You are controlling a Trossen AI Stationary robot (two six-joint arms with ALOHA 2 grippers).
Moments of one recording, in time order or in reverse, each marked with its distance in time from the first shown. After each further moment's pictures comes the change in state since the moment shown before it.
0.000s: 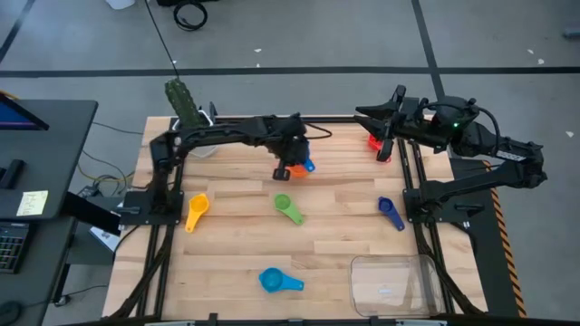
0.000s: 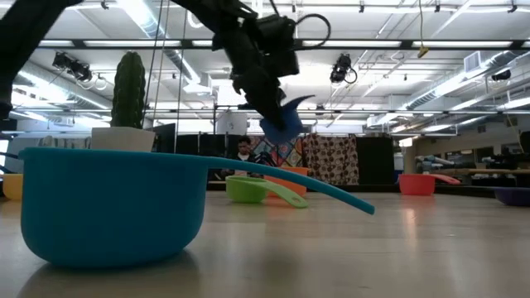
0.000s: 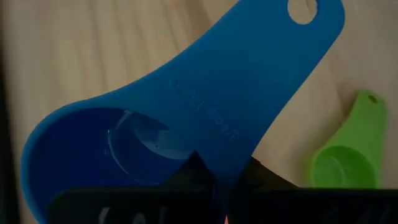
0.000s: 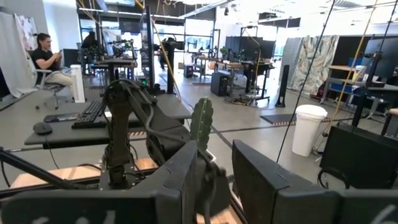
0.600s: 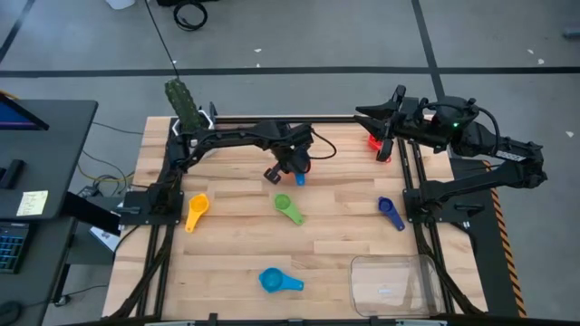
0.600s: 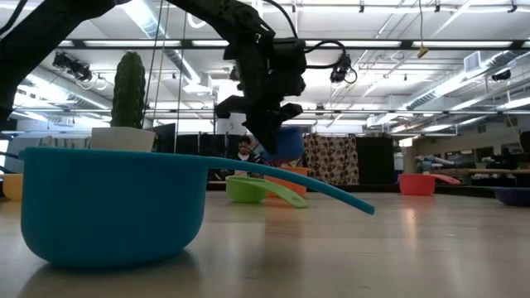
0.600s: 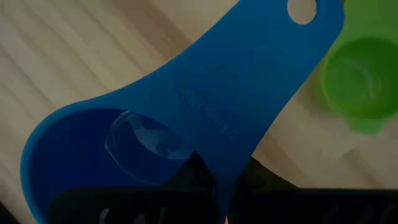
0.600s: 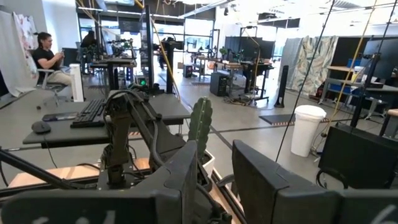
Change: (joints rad) left arm -0.018 0.127 0.102 -0.174 -0.059 0.509; right arm 0.000 0.000 0.000 0.000 0.000 -0.006
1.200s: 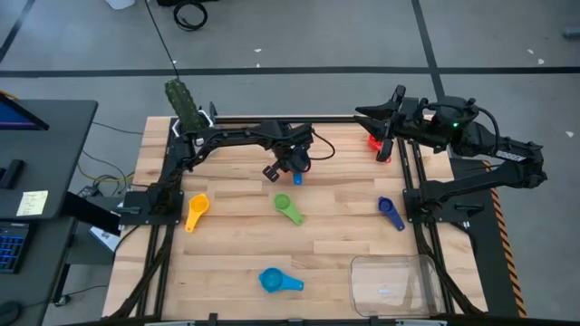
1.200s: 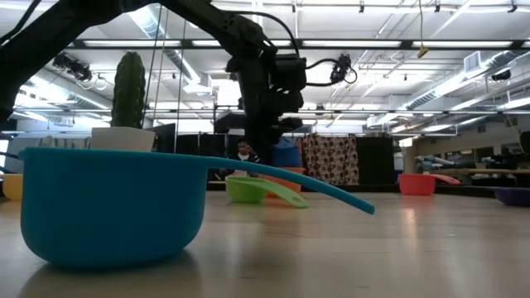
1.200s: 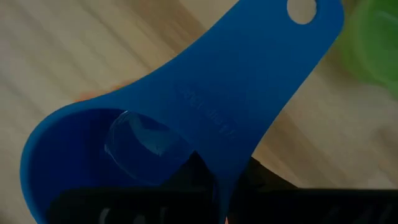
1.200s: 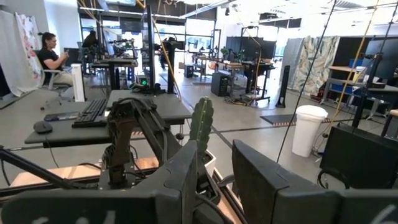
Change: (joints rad) left arm 0.020 0.058 -0.001 -0.008 -0.022 0.073; right arm 0.000 0.000 0.000 0.001 -0.004 -0.001
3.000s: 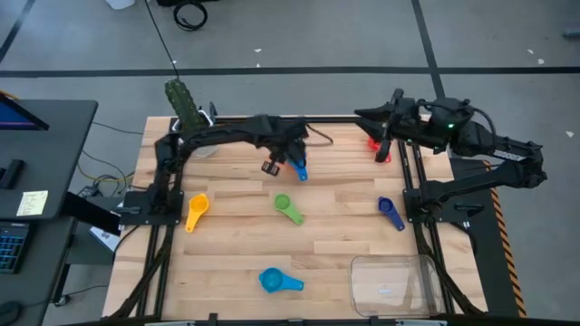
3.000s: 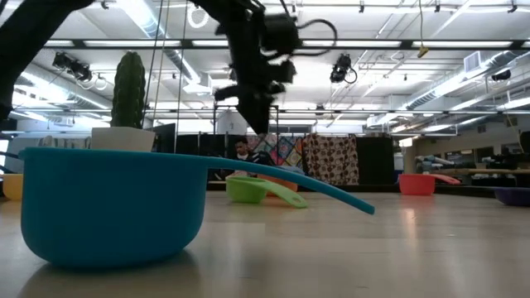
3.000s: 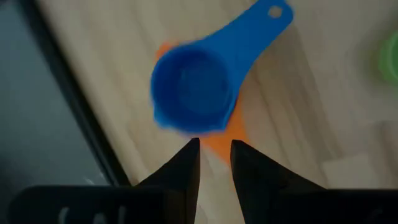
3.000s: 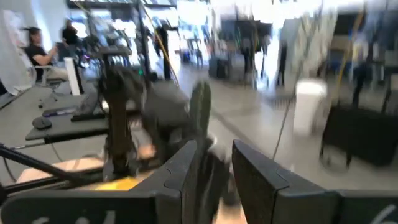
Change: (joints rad) left arm -0.005 -0.180 0.001 -0.060 -0.263 -0.353; right arm -0.001 0.012 0.000 -0.083 0.035 0.113
